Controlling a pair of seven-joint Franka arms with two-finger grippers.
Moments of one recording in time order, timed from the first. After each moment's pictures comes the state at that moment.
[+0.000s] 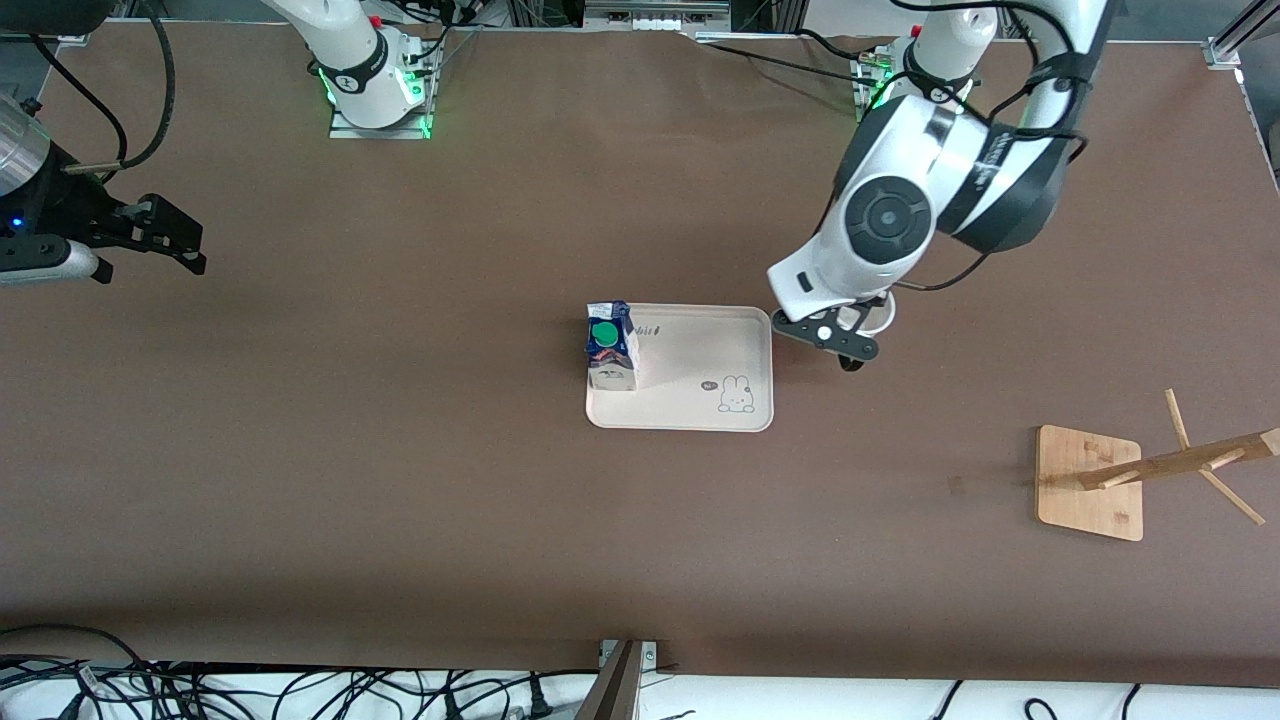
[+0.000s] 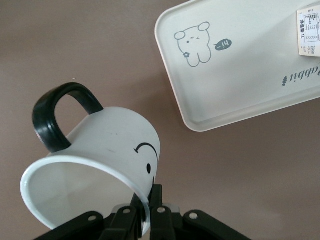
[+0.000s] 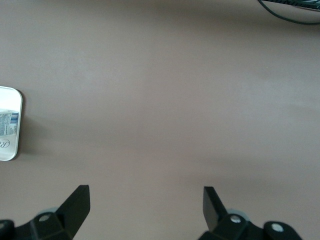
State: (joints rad) left arm -0.48 0.36 -0.02 -1.63 -0.02 1.69 -0.16; right arm 0.21 0.03 -0.14 -1.58 -0.02 1.68 -0.06
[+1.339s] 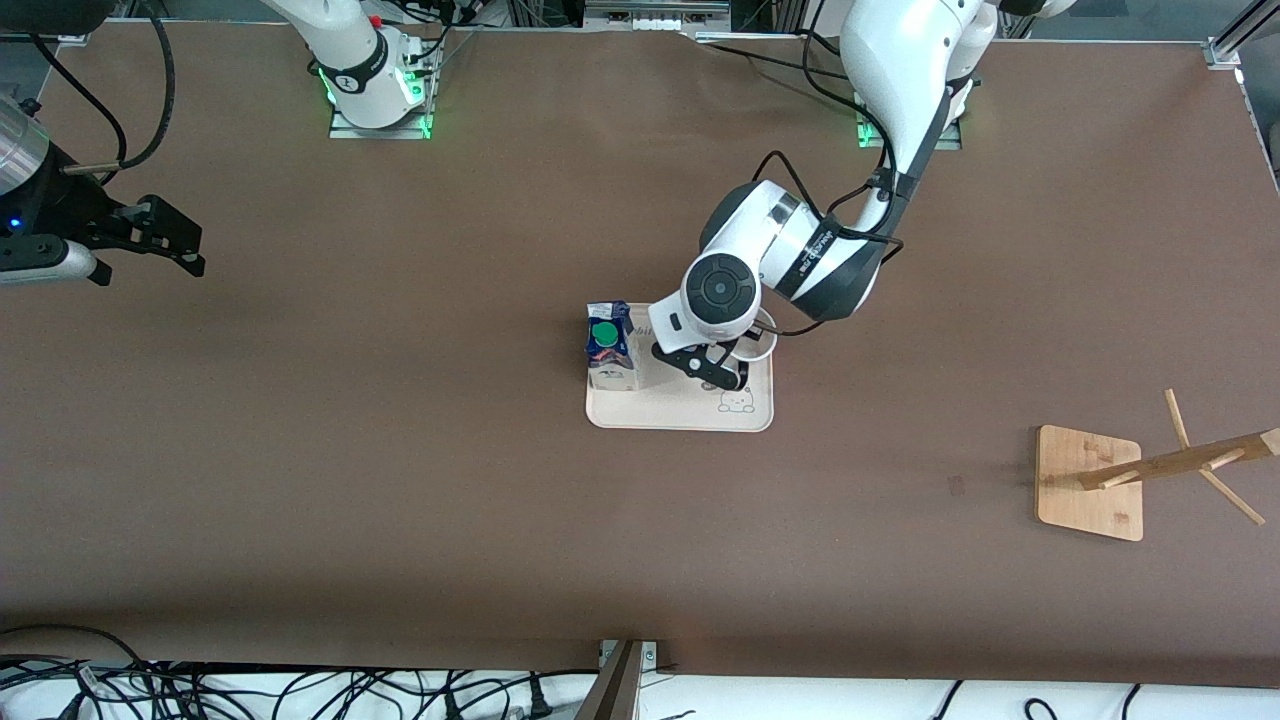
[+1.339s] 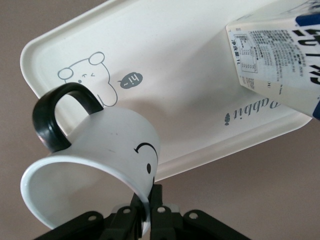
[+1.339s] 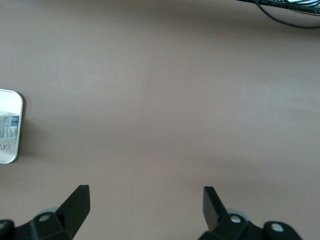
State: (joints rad) left arm -0.62 0.69 -0.02 -1.41 -0.10 1.80 -0.18; right arm 0.21 0.03 -0.14 -1.58 -0.02 1.69 -0.06
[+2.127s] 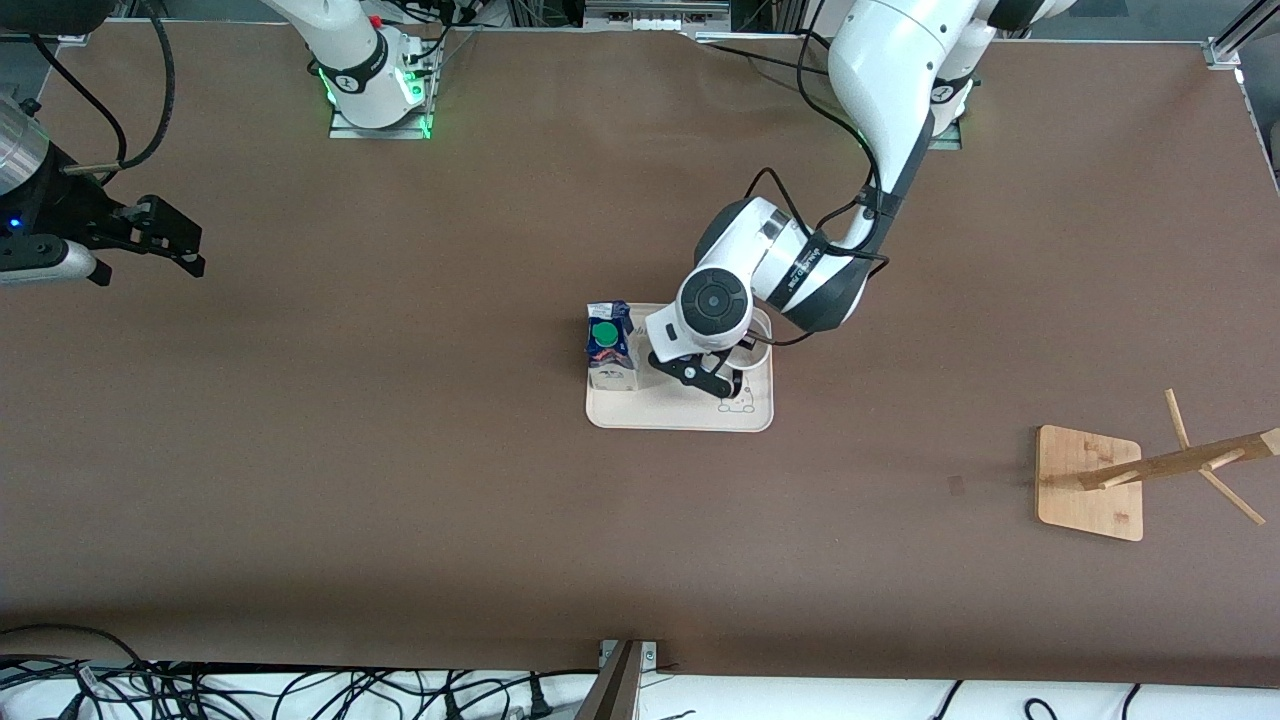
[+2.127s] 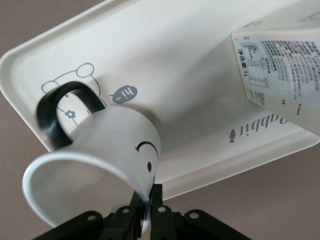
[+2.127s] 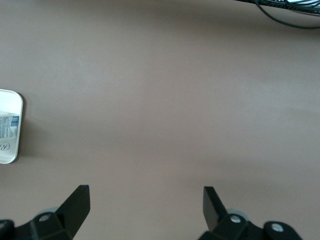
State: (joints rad) left arm -0.62 0.74 -0.02 -1.41 -0.10 1.88 -0.18; right arm 0.21 0.03 -0.14 -1.58 -0.02 1.70 -0.06
